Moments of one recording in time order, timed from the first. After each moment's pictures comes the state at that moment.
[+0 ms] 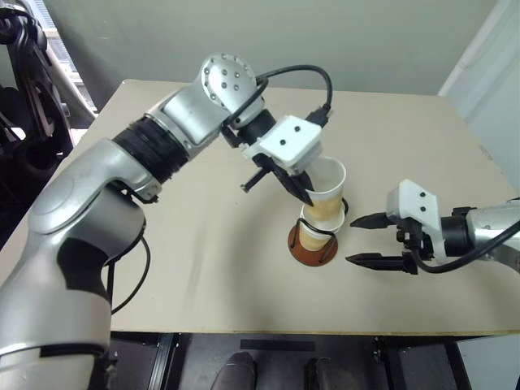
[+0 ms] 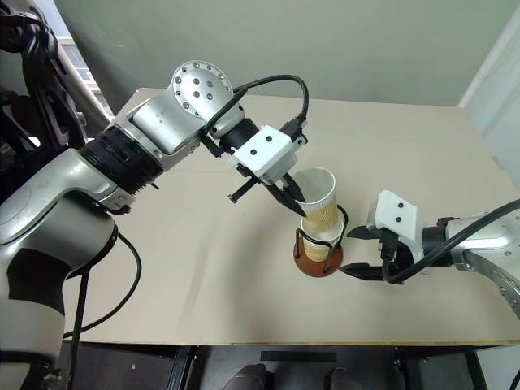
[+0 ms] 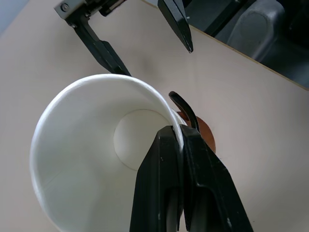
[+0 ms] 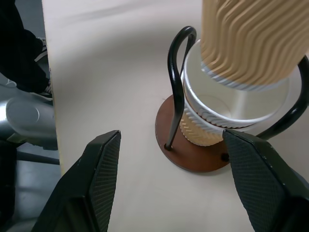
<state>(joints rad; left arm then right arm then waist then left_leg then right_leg) -1.62 0.65 -1.05 0.56 -0.63 -0.27 -1.59 -0.39 -1.11 -0.06 -0.64 0.72 0.92 0.96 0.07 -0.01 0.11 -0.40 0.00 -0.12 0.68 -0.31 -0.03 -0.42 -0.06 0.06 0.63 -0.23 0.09</state>
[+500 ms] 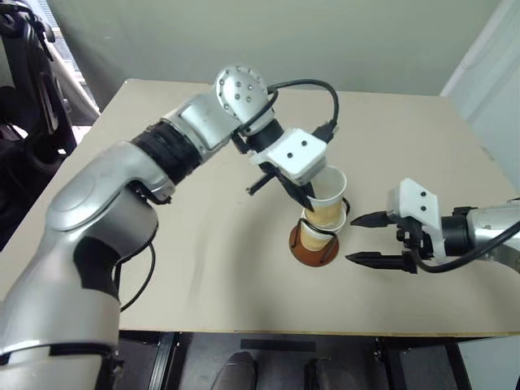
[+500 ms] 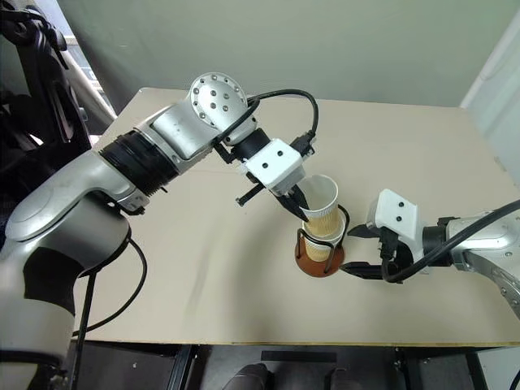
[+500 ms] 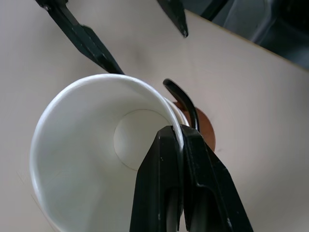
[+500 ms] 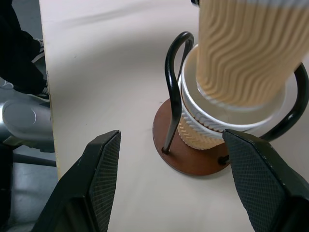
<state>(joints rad) -1.62 0.57 -1.08 0.66 -0.55 -0.35 -1.59 -0.38 -1.11 -0.07 -0.65 0.72 0.92 0.94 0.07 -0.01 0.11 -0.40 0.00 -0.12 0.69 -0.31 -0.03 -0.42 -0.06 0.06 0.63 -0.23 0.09</state>
